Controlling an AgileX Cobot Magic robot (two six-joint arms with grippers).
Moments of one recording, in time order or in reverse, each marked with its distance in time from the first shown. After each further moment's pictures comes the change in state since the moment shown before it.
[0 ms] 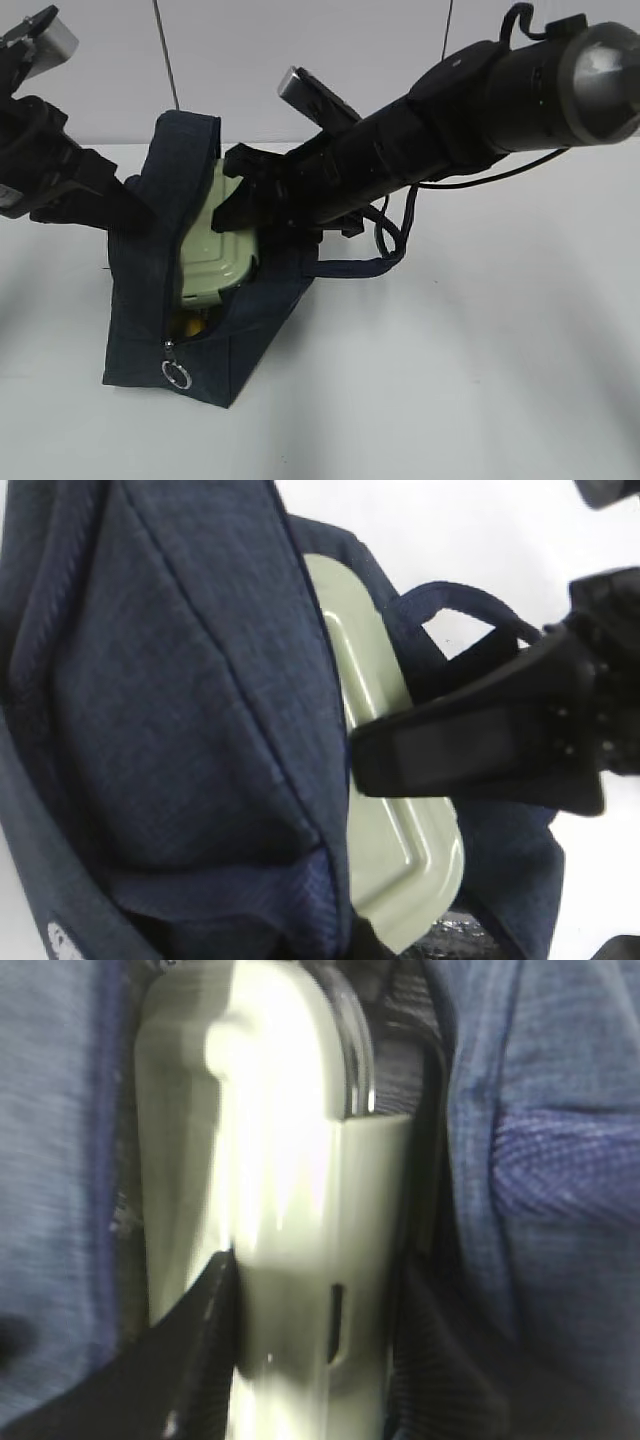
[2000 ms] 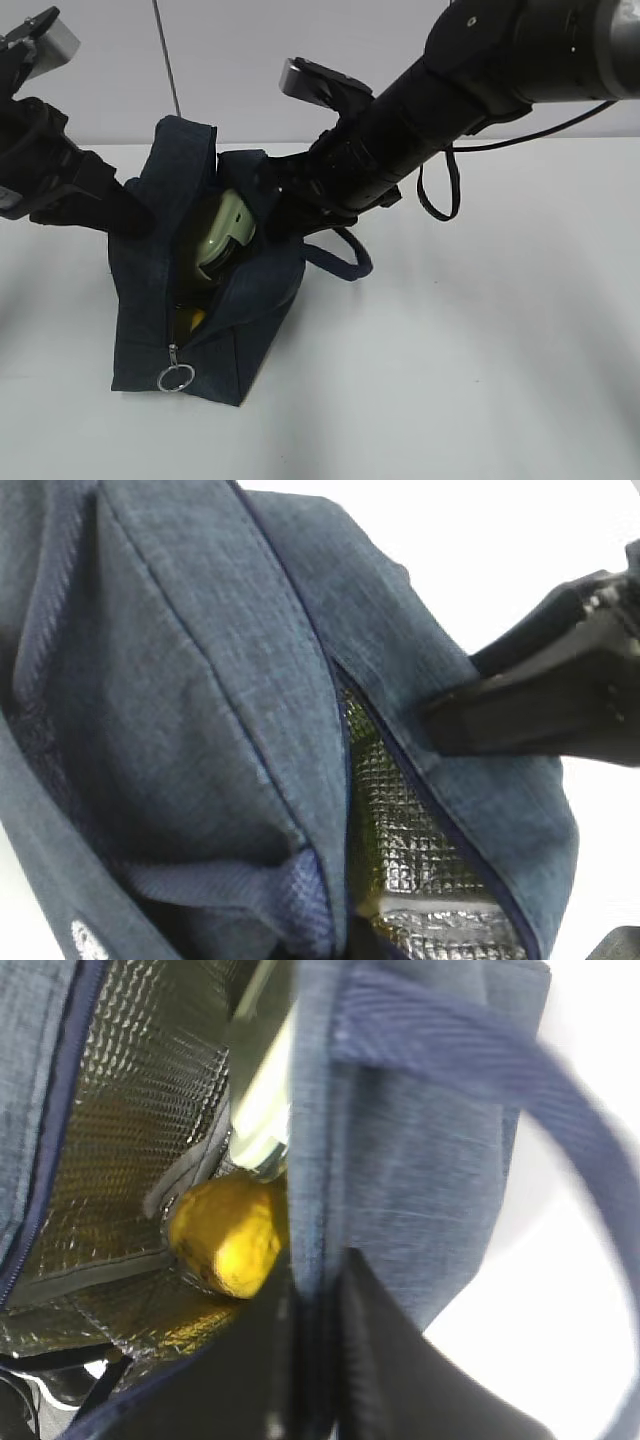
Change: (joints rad) left arm 0.000 0.000 0.000 0.005 0.005 0.016; right arm -0.033 -0.042 -0.078 -0.424 0.138 0.130
